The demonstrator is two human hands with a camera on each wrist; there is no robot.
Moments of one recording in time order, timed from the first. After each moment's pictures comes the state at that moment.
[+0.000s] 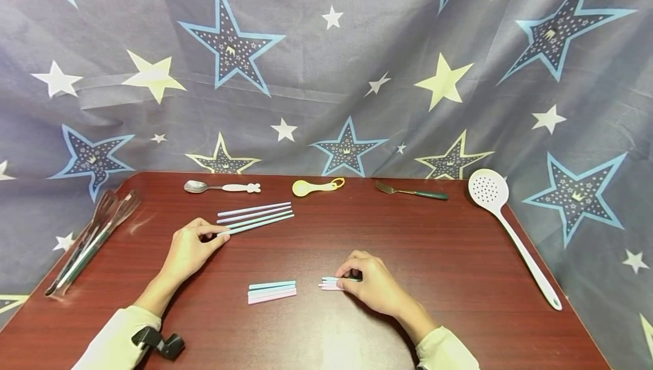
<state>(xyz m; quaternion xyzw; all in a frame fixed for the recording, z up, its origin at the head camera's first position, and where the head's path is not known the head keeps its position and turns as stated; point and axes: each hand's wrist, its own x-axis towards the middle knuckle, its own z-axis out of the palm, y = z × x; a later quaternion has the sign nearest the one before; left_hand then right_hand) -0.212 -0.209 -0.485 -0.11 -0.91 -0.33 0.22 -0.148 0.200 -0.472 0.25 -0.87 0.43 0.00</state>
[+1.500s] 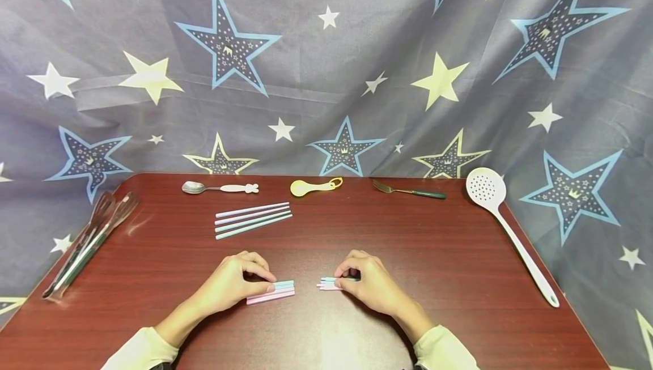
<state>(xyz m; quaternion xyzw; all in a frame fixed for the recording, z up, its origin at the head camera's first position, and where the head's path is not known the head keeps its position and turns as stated) -0.159 -0.132 -0.477 -0.25 -0.88 -0.40 -0.01 -0.148 0.200 -0.474 0.26 -0.86 0.43 0.01</state>
